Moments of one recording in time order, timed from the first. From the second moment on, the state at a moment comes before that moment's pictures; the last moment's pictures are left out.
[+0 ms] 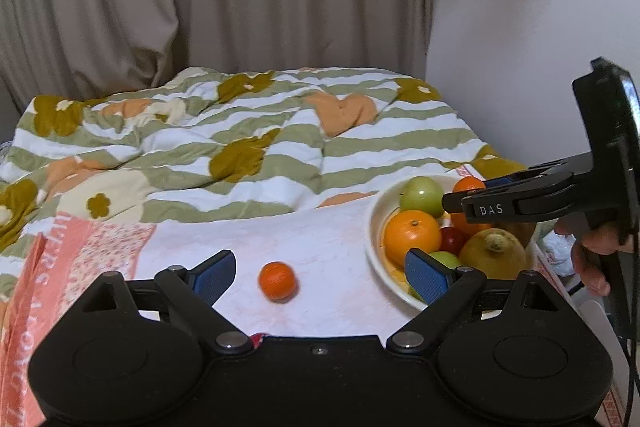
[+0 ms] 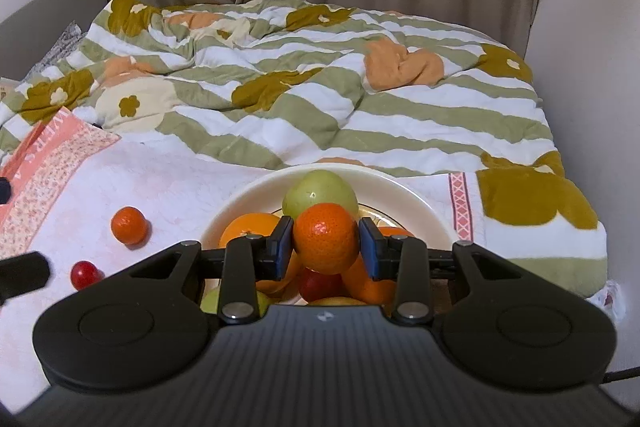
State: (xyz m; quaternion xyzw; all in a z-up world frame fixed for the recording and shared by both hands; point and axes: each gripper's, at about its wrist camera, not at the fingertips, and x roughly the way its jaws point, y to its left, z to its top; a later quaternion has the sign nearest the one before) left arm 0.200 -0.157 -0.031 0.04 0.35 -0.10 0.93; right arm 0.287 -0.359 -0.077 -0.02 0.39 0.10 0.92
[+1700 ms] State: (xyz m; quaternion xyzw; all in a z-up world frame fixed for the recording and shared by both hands) left arm 0.138 -0.086 -0.008 0.00 0.37 0.03 0.93; right arm 0.254 -0.279 -0.021 -0.09 0.38 0.18 0.90
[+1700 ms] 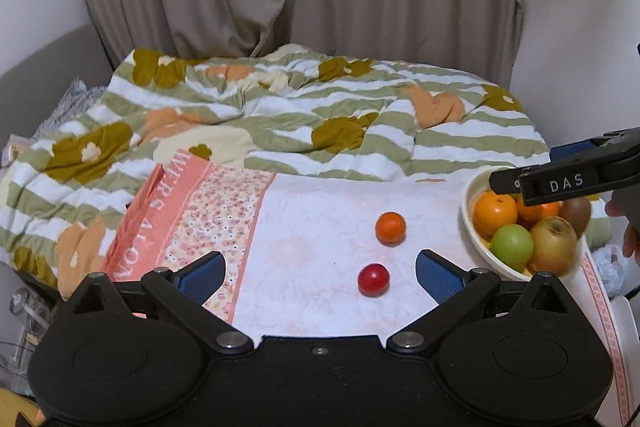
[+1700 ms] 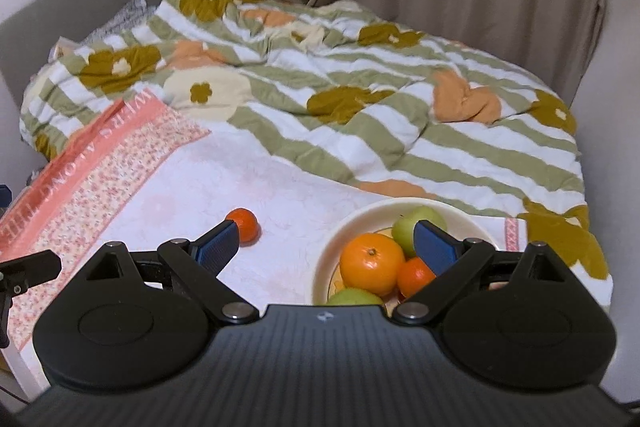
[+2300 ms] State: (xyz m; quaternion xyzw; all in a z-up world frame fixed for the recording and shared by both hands) left arm 0.220 -0.087 -0.100 0.00 0.45 -0.09 0.89; right arm 0.333 -0.219 -0.094 -0.16 0.43 0.25 0.85
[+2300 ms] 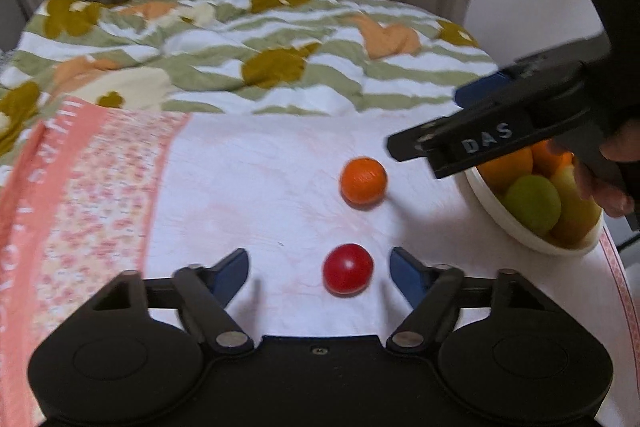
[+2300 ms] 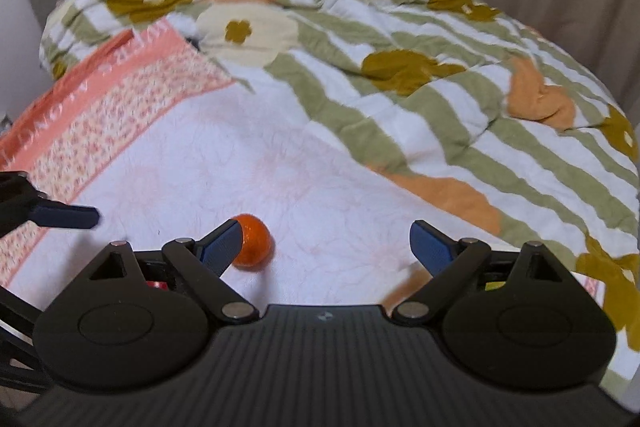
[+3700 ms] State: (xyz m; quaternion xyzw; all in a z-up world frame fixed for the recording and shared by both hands) left arm 0.226 -0.050 -0.112 -0.02 0.46 -0.03 0.88; right arm 0.320 -0.182 -0.126 -0.16 0.45 0.32 0.82
